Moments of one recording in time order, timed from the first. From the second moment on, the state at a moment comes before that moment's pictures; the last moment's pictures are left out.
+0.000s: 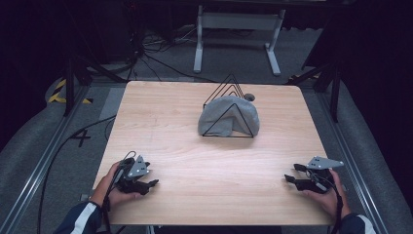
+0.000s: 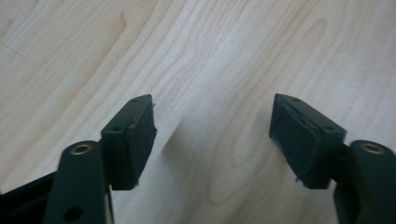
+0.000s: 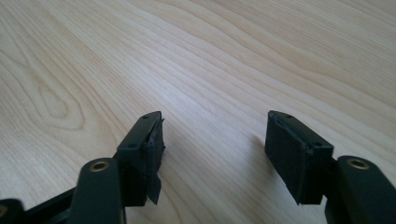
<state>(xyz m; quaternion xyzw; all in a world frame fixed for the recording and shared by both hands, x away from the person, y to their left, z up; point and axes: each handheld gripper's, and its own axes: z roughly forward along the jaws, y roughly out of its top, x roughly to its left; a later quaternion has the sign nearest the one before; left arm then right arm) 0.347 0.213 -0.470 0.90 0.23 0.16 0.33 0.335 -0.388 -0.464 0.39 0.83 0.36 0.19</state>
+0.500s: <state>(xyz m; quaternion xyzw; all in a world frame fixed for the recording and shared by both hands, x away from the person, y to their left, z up) 0.348 0.225 -0.482 0.88 0.27 0.11 0.38 0.330 -0.396 -0.467 0.42 0.81 0.36 0.20</state>
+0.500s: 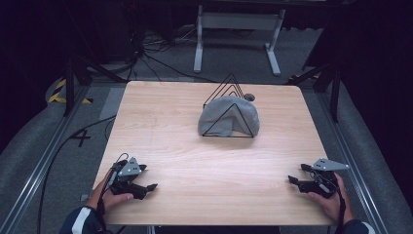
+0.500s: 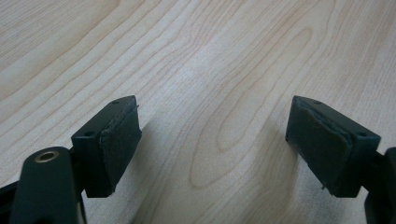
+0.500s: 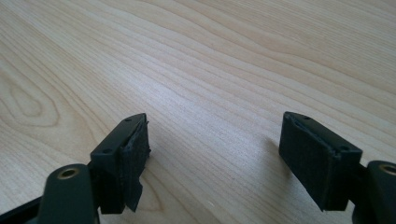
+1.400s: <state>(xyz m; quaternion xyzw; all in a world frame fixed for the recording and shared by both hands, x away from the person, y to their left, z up) 0.349 0.225 -0.482 0.88 0.27 0.11 0.37 0.330 -0.396 -0.467 0.43 0.80 0.36 0.20</state>
